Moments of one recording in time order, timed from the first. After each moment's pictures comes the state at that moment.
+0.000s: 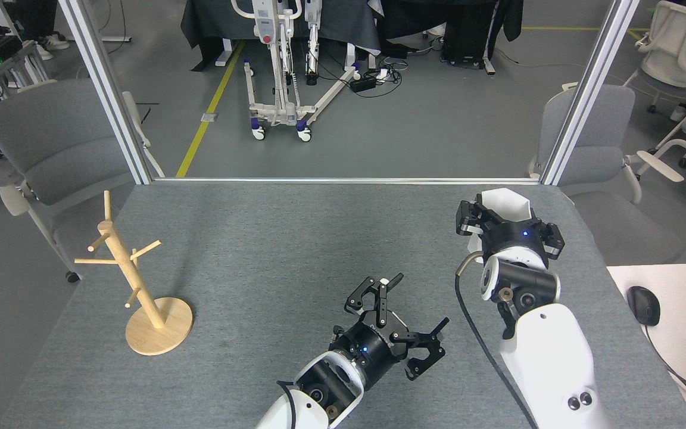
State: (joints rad) left arm -0.38 -0.14 -0.58 -1.32 -1.68 -0.20 -0.03; right arm -0.52 -0.12 0.29 -1.61 1.41 0.61 0.76
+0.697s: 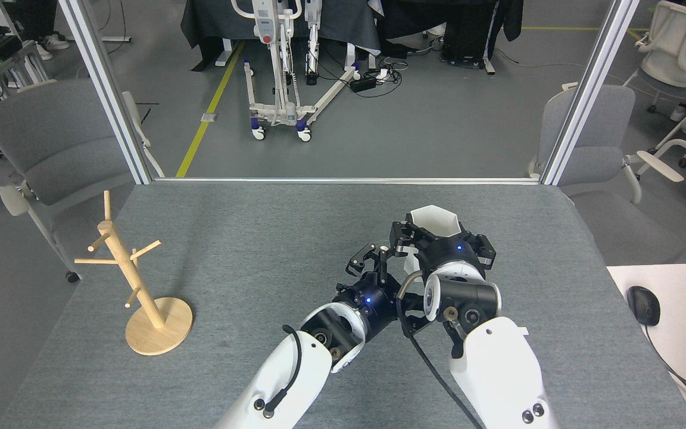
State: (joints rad) left arm -0.59 -0.14 -0.60 -1.13 -1.56 -0.21 -0.13; right arm -0.51 -0.02 0.43 -1.61 1.39 0.59 0.79
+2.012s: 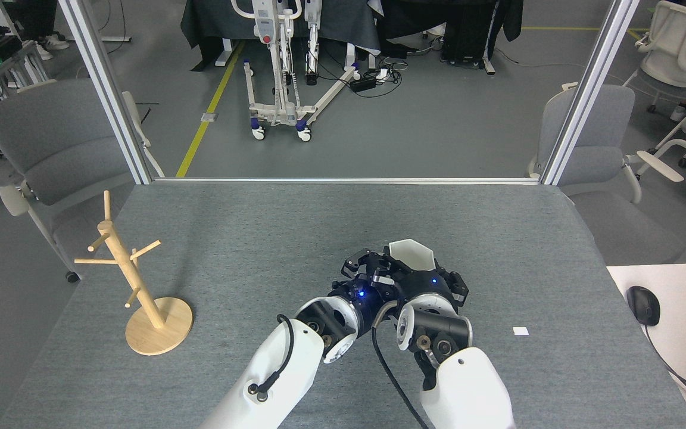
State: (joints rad) left arm -0.64 -0.14 -0.59 -1.06 -1.45 -0.27 -0.23; right arm -0.41 0.10 0.43 -1.61 1.39 0.63 0.79
